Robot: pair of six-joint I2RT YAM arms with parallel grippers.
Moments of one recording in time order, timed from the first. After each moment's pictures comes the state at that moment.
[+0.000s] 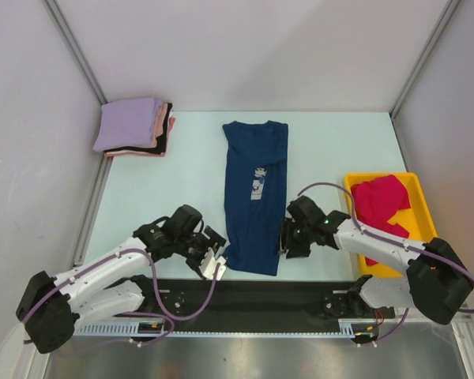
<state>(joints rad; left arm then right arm) -0.74 0.96 0.56 -0.61 0.53 1.36 0.69 1.26 0.70 -0.52 -0.16 0.83</state>
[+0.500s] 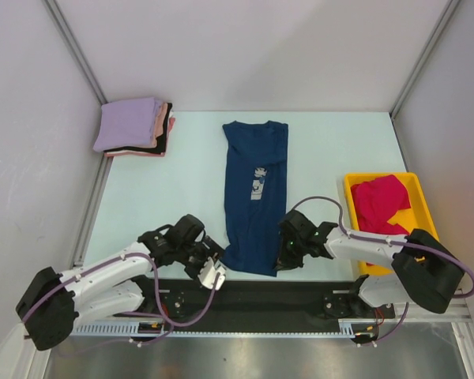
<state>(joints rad) -0.79 0.96 0.45 -0.54 0.51 1.37 0.87 1.35 0.58 -0.36 -0.21 1.04</state>
